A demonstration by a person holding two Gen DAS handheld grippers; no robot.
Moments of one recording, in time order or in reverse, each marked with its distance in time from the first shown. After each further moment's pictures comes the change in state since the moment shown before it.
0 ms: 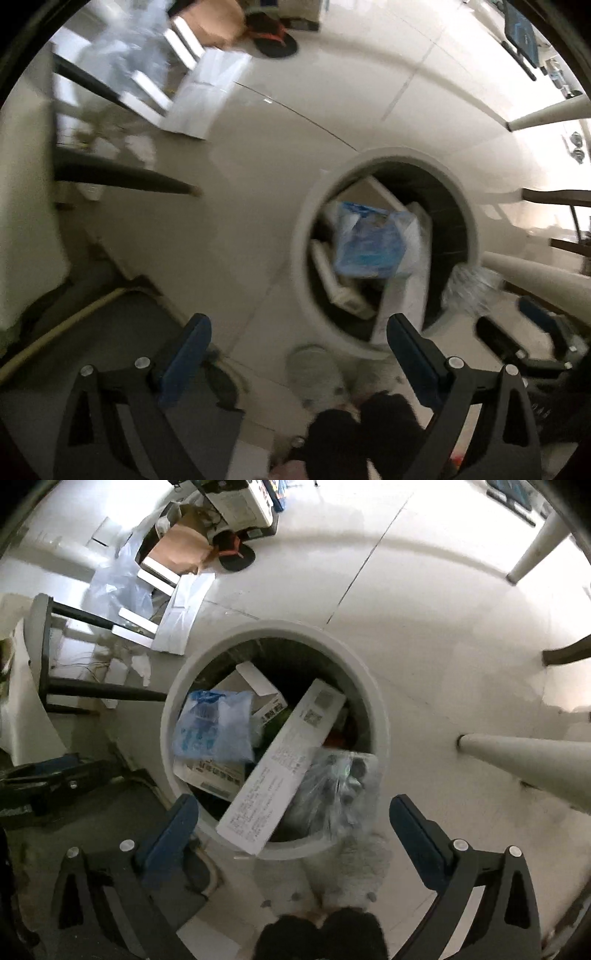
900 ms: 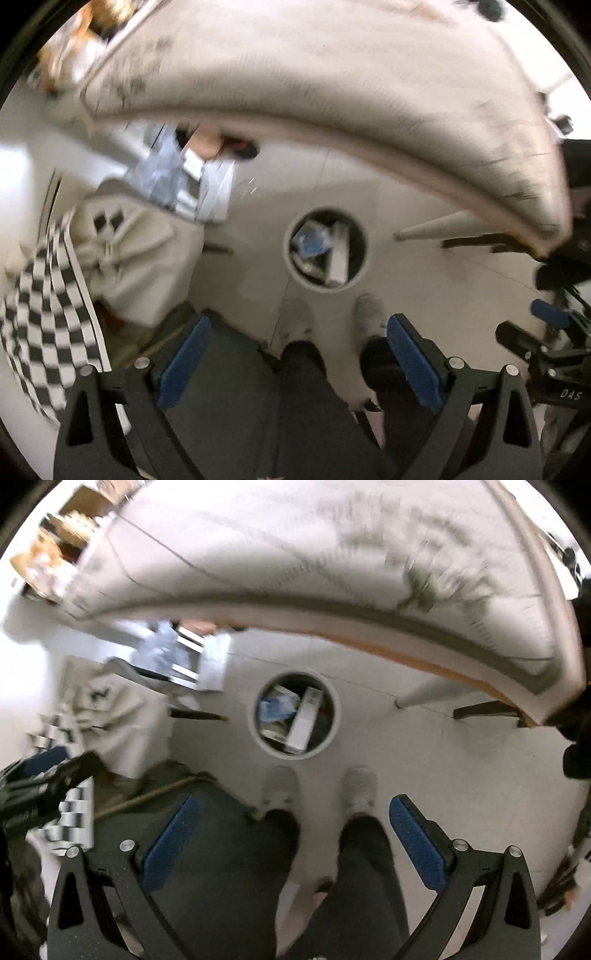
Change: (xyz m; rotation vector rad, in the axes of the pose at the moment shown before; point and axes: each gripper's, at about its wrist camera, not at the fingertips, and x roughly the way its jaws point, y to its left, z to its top) left arm -0.382 -0.039 -0.092 0.322 -0.178 -0.012; right arm -0.441 0.026 -0.114 0.254 -0.087 0.076
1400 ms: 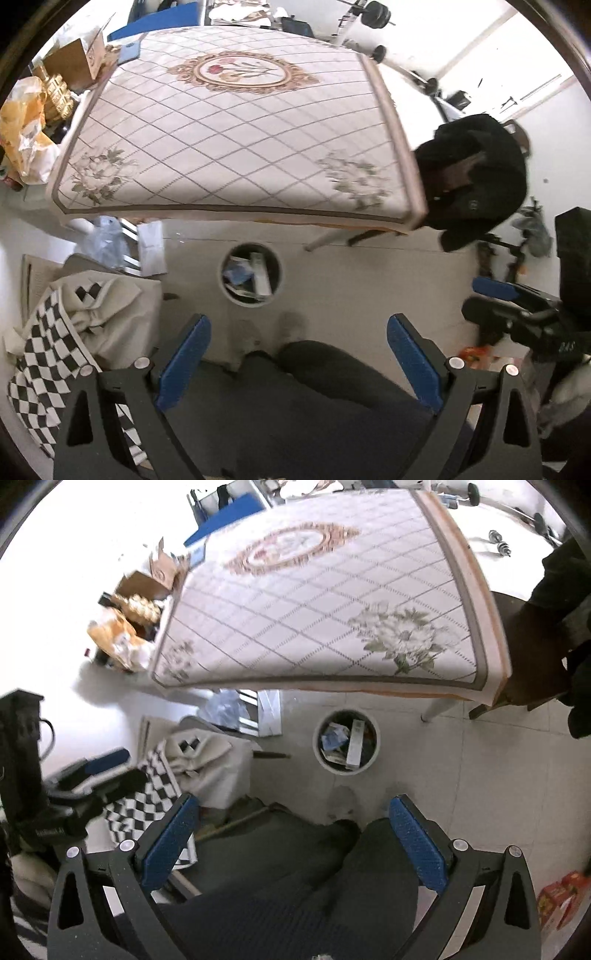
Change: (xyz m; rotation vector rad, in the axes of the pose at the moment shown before) left arm -0.175 -0.005 -0.005 0.233 -0.076 -0.314; right arm -0.220 0.056 -0.052 0.142 -0.177 0.152
